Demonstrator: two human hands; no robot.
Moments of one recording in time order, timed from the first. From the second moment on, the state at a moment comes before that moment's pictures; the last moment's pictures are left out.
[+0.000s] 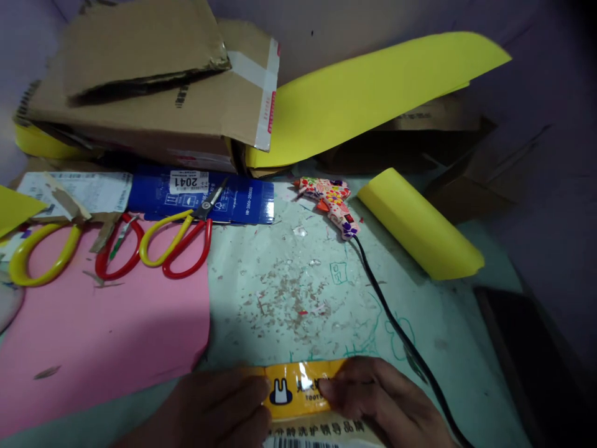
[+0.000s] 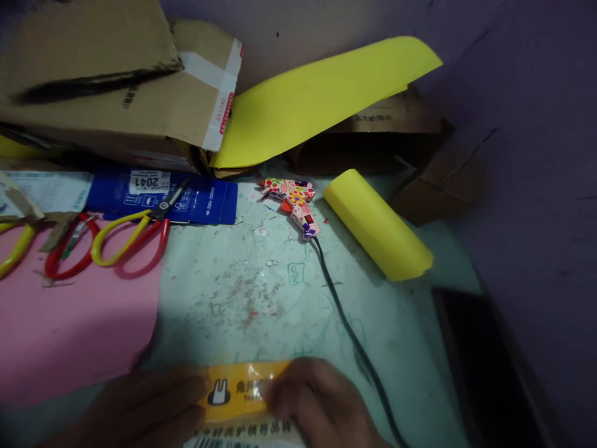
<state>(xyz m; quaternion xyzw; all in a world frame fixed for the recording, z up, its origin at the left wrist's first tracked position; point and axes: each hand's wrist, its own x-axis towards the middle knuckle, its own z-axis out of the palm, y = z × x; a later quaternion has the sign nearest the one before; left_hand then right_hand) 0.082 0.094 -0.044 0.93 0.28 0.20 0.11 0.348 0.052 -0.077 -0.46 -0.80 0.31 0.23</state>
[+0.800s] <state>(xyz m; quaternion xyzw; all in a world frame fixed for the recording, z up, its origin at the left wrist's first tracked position) 0.090 0.115 -0.018 0.90 0.42 0.10 0.11 0.333 0.127 -0.020 -0.50 -0.83 0.24 0.06</state>
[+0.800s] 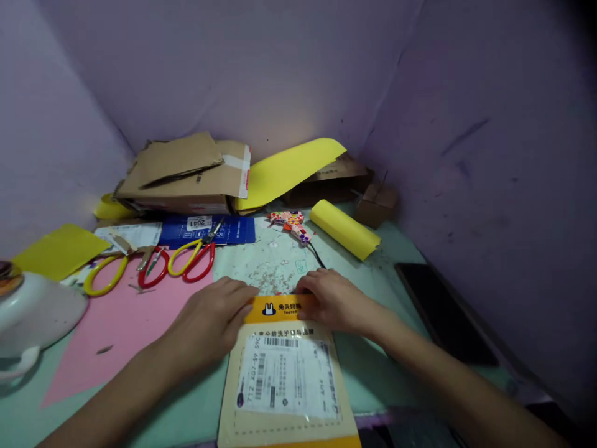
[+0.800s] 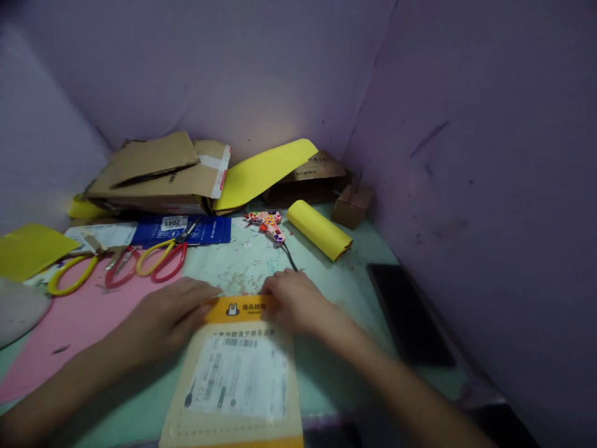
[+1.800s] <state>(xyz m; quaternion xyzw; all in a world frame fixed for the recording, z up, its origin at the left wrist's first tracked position) 0.131 0.144 -0.022 0.86 0.47 -0.05 0.16 0.294 0.176 -0.015 -0.35 -0.91 0.22 -0.08</state>
